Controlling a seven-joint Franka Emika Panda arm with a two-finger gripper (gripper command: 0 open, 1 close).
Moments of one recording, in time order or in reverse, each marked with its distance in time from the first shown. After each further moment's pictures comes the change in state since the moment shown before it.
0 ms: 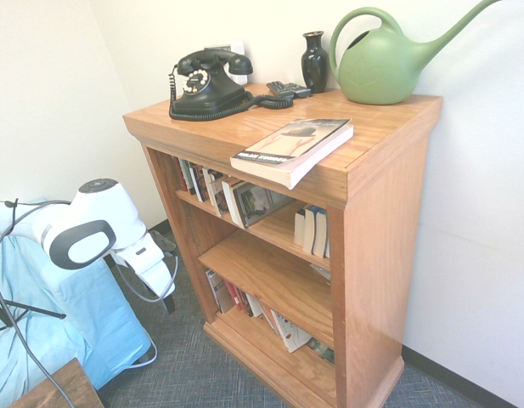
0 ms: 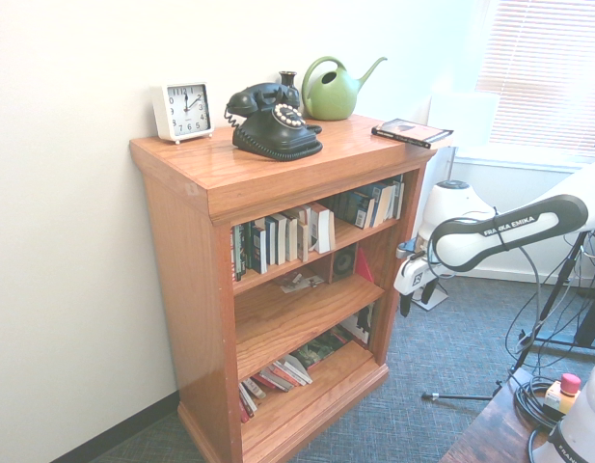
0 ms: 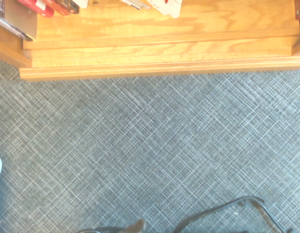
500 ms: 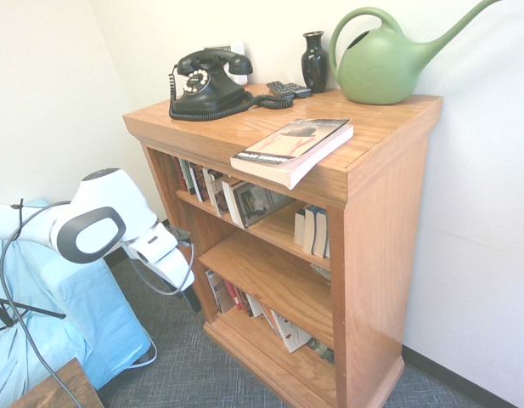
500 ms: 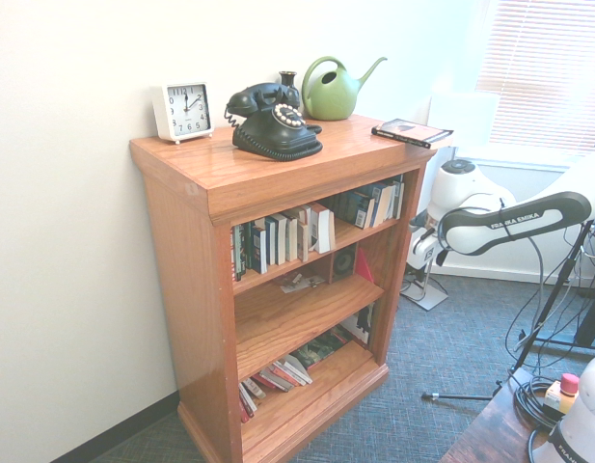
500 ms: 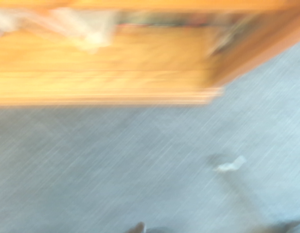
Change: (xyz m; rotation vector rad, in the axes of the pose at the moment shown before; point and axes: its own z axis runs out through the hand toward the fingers) arm 0.081 0.034 -0.059 -0.140 0.313 -0.035
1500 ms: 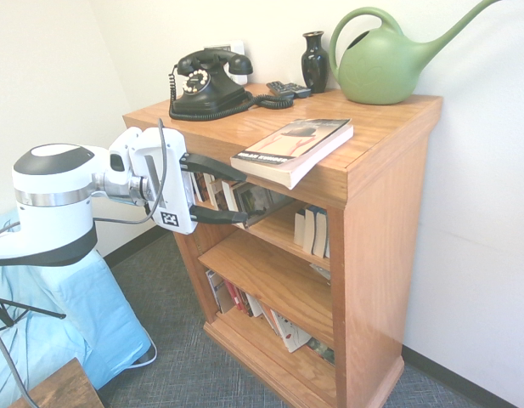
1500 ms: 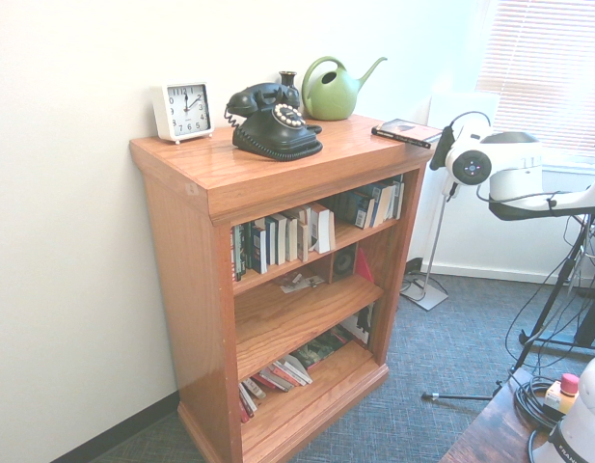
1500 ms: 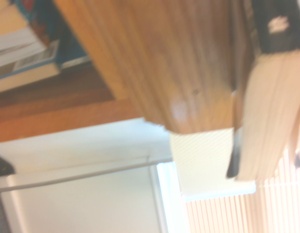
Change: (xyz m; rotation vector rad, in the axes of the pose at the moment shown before) arm 0.088 0.035 -0.114 -0.398 0.968 -0.352
